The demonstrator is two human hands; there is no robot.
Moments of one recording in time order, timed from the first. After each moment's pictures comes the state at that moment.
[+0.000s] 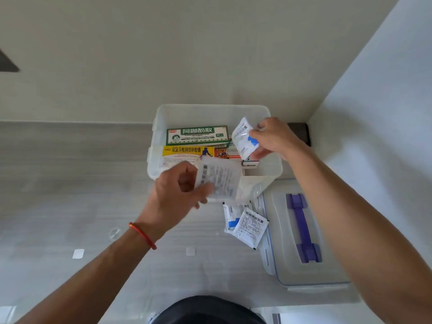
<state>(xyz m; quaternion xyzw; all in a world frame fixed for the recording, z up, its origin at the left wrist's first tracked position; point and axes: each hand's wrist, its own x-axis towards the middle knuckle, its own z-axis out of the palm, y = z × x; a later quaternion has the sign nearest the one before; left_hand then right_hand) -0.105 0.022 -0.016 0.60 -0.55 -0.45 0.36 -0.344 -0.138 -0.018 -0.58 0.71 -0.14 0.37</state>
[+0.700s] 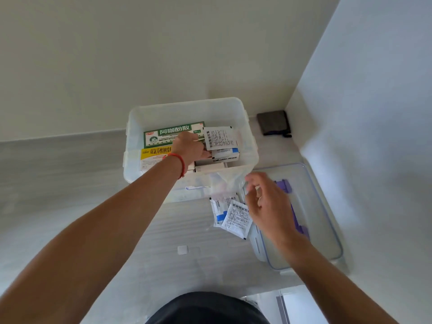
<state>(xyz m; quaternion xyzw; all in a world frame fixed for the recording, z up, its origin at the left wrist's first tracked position) -0.173 -0.110 -0.055 0.67 -0.45 -0.53 0.25 -0.367 0.051 -0.085 -0.67 0.64 -0.35 0.13</state>
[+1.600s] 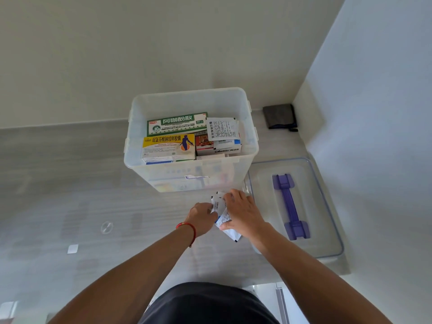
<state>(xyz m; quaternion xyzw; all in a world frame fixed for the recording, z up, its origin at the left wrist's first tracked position) -0.186 0.046 -0.165 0.69 -0.54 -0.48 0.03 -0.347 0.045 -0.200 -0.80 0.57 0.07 0.18</state>
